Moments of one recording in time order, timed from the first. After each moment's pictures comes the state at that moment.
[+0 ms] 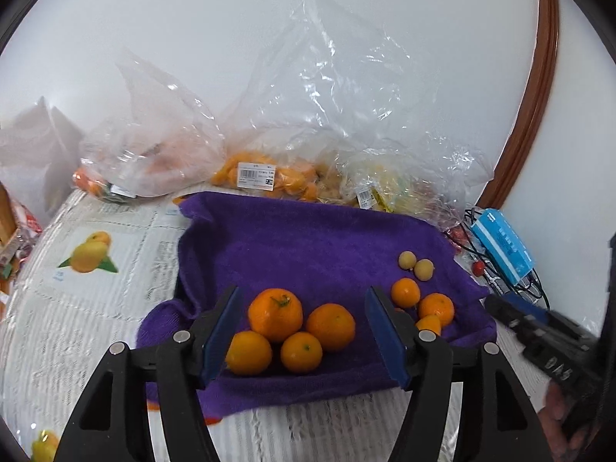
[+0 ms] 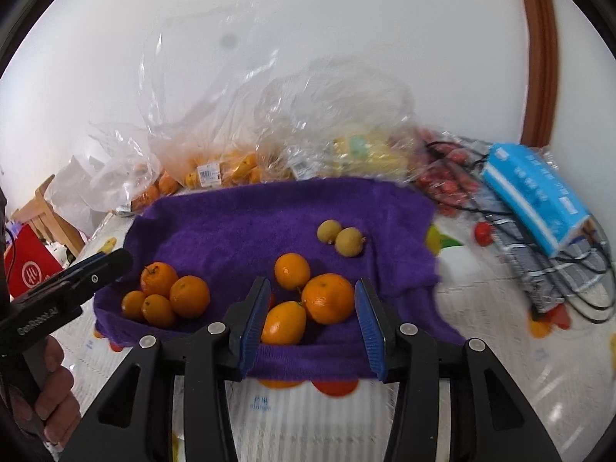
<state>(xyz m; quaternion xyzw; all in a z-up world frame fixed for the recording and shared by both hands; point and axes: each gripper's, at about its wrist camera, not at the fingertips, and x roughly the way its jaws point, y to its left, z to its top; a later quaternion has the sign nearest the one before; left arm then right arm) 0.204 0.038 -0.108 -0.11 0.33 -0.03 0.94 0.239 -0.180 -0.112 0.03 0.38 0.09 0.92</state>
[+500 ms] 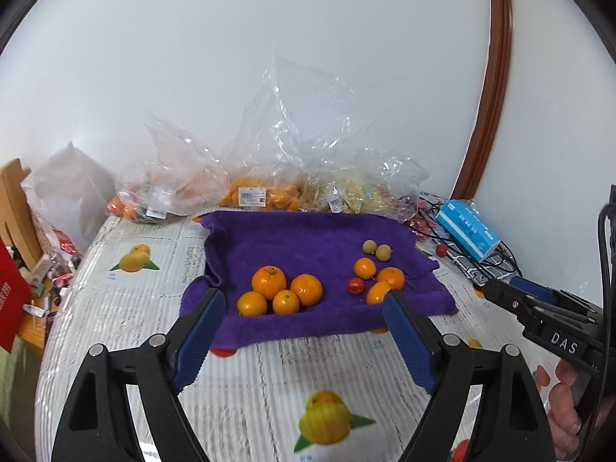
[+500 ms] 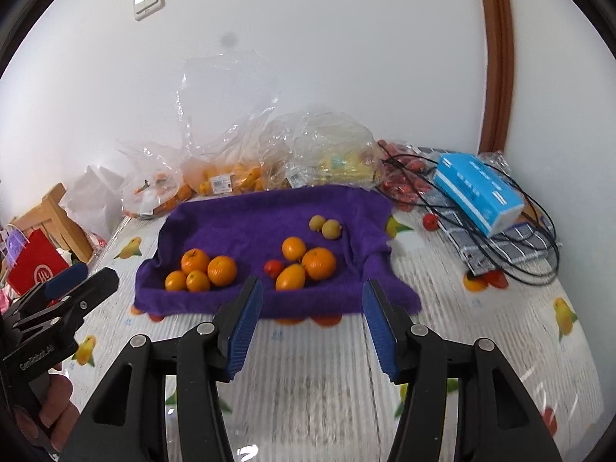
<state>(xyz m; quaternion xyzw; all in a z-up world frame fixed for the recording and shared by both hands) 0.101 0.018 -0.051 -0.06 0.29 -0.03 0.95 0.145 -0.190 -0.047 0.03 0.37 0.06 0.92</state>
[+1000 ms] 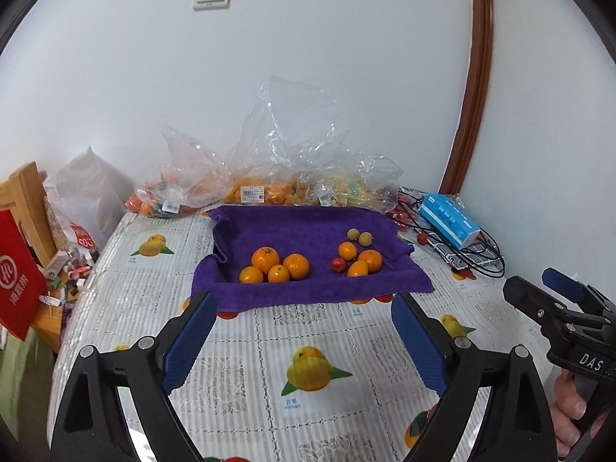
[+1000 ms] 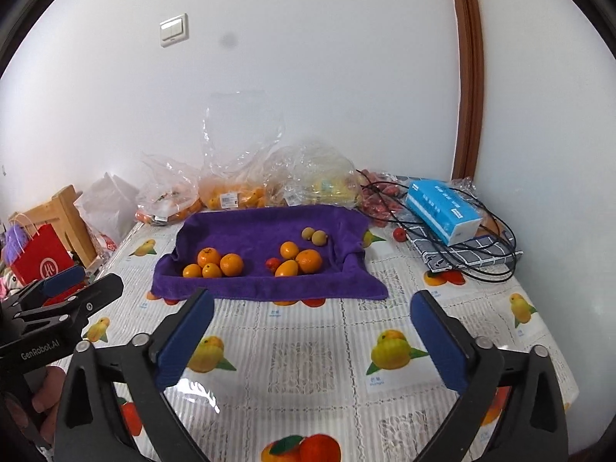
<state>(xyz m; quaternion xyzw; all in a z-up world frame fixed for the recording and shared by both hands) 0.031 0.001 -0.029 -0.04 0.29 -0.03 0.96 0.056 -0.198 -0.008 0.02 0.32 0.05 0.95</state>
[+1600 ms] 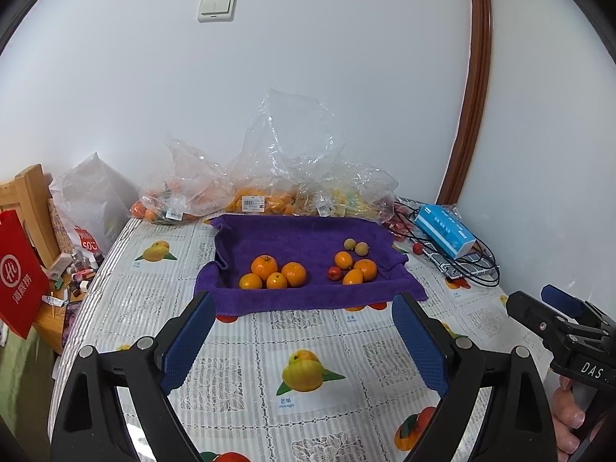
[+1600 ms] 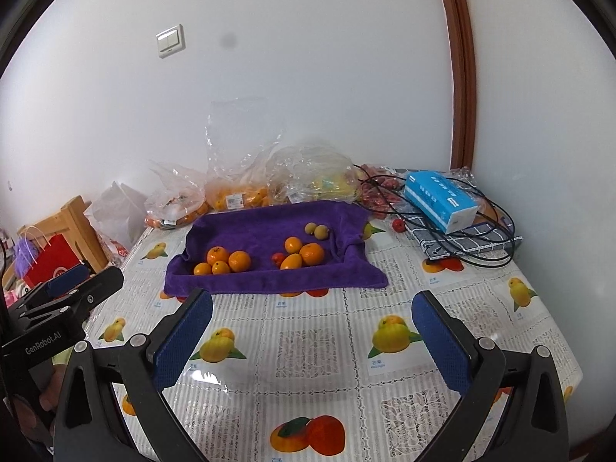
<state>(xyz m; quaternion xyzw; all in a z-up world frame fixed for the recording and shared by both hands) 0.021 0.000 -0.018 -0.06 0.27 -0.03 0.96 0.039 -0.213 -0.002 0.04 0.32 0.06 0.94</state>
